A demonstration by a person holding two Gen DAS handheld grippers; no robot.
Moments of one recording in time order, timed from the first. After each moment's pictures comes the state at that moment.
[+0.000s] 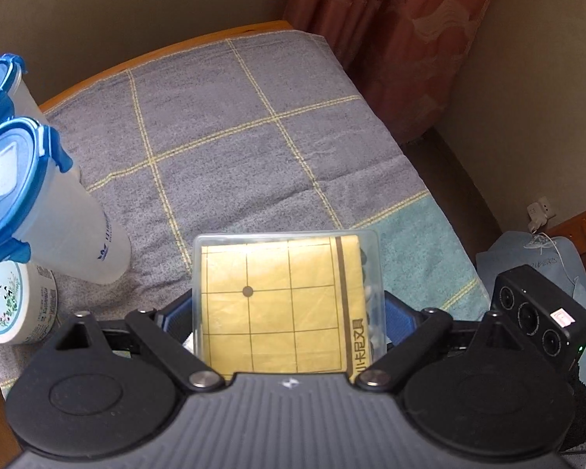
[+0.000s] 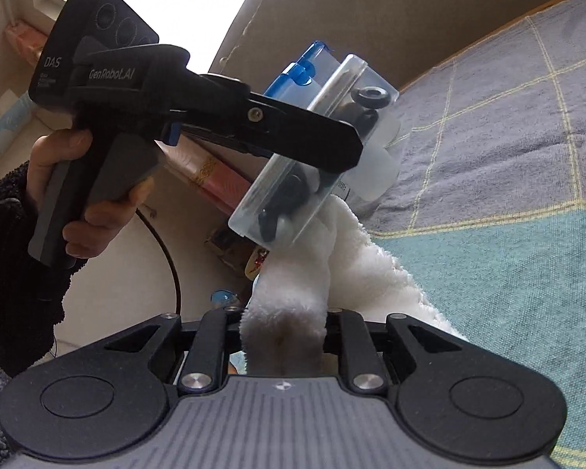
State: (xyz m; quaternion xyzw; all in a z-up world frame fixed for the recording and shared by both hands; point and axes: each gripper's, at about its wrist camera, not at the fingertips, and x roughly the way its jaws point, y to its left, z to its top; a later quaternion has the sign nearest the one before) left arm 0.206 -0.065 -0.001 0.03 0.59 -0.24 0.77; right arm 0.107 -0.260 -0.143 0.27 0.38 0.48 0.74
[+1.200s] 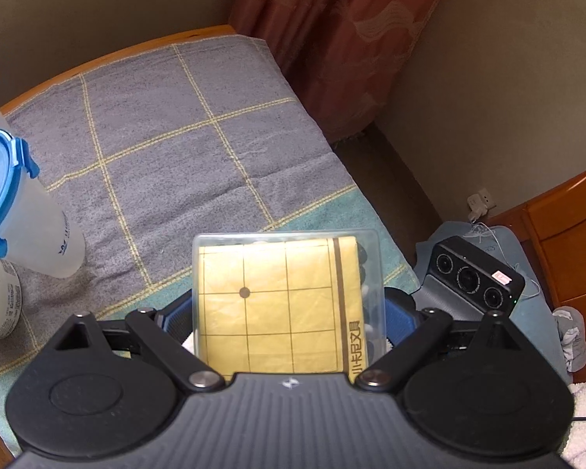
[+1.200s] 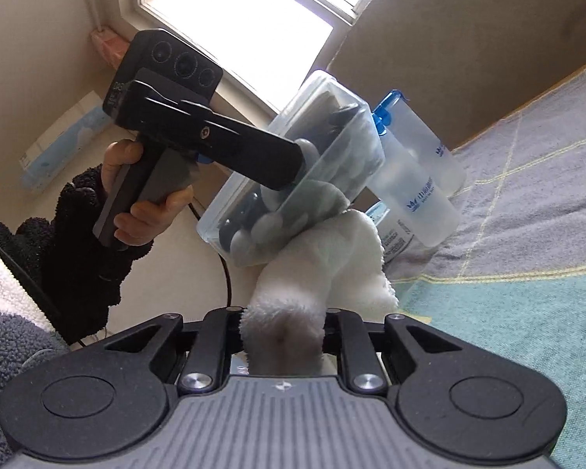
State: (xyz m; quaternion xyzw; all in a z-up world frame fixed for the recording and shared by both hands) left arm 0.194 -0.060 0.032 -0.01 0.60 -0.31 0.74; right arm 0.111 -0.286 -0.141 0.29 0.28 0.57 0.72
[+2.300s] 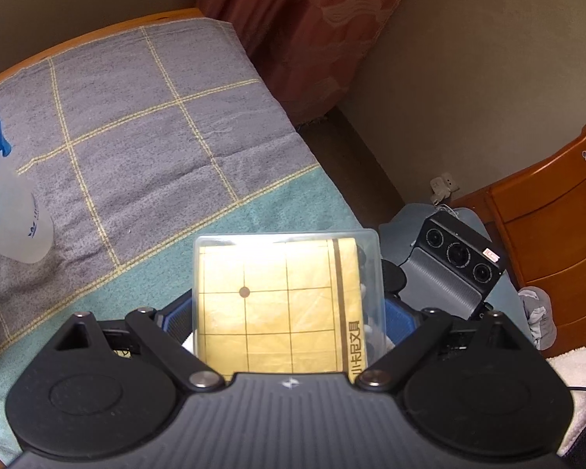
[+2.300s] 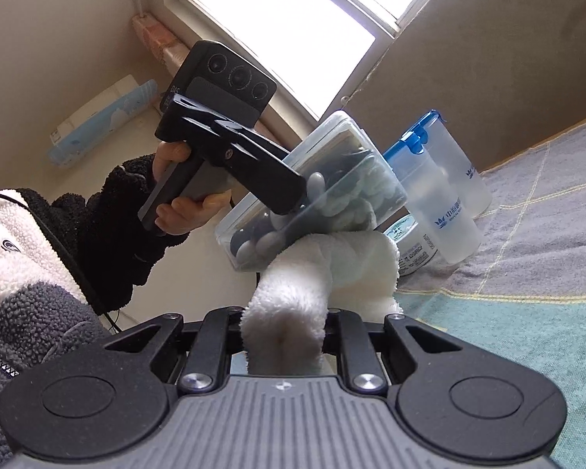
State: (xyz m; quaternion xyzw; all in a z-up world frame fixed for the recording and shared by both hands) left arm 0.187 -0.052 0.029 -0.04 0.61 -0.37 0.70; right arm 0.100 -0.303 -0.123 0.26 0.24 0.61 0.71
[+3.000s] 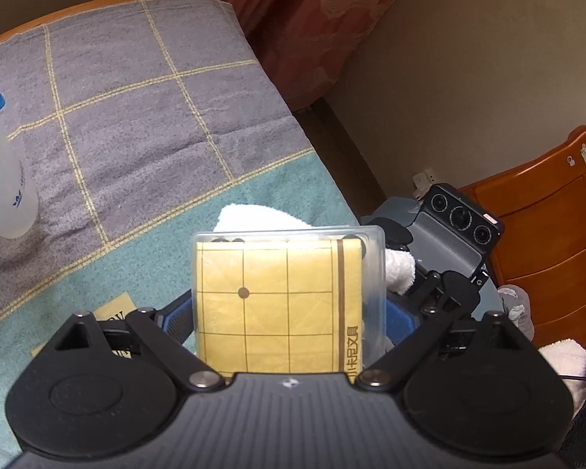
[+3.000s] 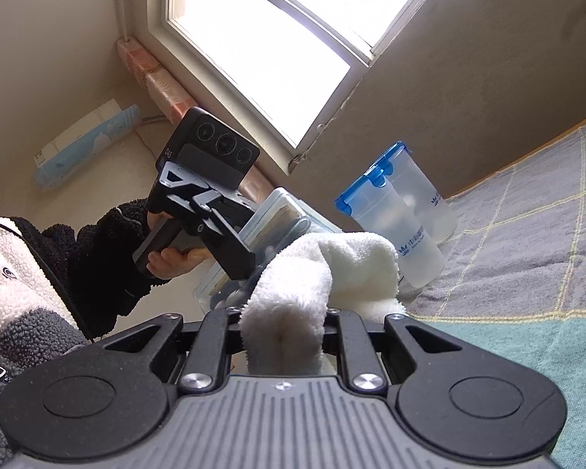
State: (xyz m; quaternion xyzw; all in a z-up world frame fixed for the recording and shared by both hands) left arm 0.184 -0.041 0.009 -0.07 0.62 -0.38 0.68; right arm 0.106 -0.337 -0.119 0.28 0.22 0.57 0.74
